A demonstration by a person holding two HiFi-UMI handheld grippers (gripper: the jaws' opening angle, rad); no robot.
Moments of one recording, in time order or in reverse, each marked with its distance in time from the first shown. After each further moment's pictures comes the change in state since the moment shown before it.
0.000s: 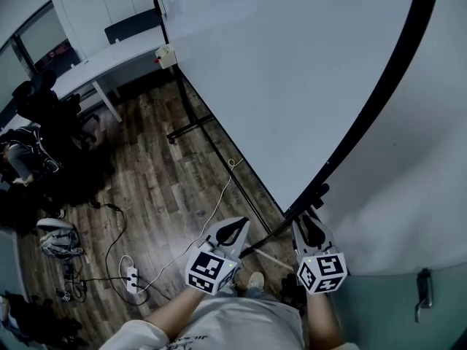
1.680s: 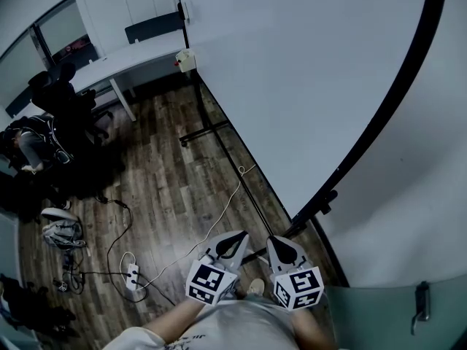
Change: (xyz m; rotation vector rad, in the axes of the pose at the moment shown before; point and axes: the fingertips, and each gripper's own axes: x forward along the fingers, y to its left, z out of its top) left arm -0.042 -0.004 -0.014 0.011 0.024 0.088; right arm 0.000 0.109 -0.012 -0.043 0.065 0.241
